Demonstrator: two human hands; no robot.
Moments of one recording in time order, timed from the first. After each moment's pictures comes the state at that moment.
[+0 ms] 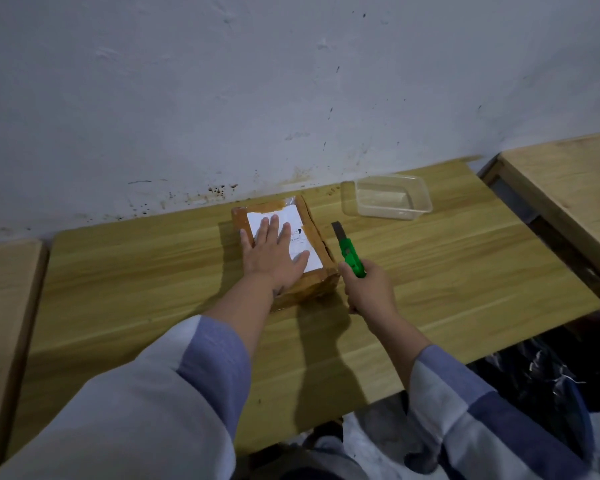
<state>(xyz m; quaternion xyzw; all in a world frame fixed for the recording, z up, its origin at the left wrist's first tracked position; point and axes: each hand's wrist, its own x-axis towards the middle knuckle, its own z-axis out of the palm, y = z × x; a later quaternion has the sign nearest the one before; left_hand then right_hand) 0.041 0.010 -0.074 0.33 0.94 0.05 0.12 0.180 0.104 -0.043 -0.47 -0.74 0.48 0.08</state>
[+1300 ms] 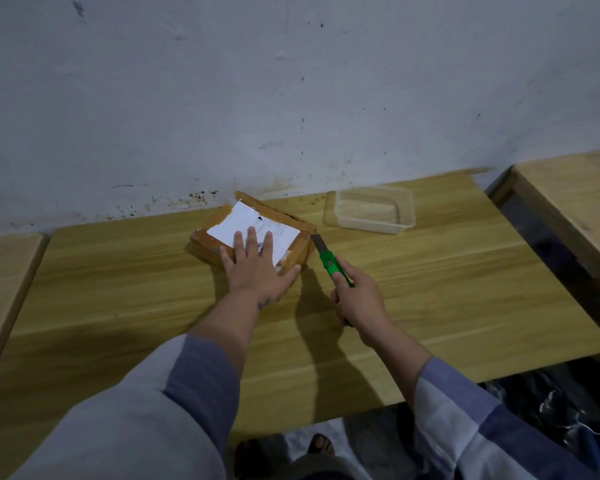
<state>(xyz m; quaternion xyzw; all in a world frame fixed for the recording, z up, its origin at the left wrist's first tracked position) 0.082 0.062 -0.074 0.20 0.97 0.01 0.12 0.209 0.186 -0.044 -0.36 -0.72 0.60 0.04</state>
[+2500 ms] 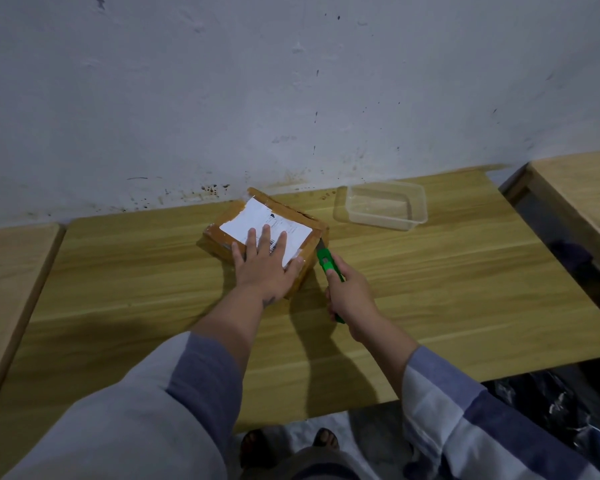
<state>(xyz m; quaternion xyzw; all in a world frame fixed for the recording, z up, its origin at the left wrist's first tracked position) 0.087 0.047 -0.069 0.23 0.96 0.03 0.14 0.195 0.159 -0.048 -0.38 -0.69 0.61 0.00</state>
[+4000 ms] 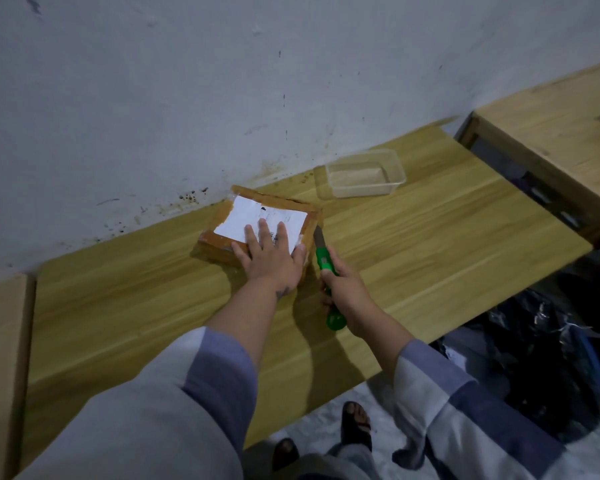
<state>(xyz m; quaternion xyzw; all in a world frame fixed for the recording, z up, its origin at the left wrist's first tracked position) 0.080 0.034 -0.071 0.28 0.94 0.04 0.17 0.195 0.097 -0.068 -0.43 -0.56 0.71 0.08</state>
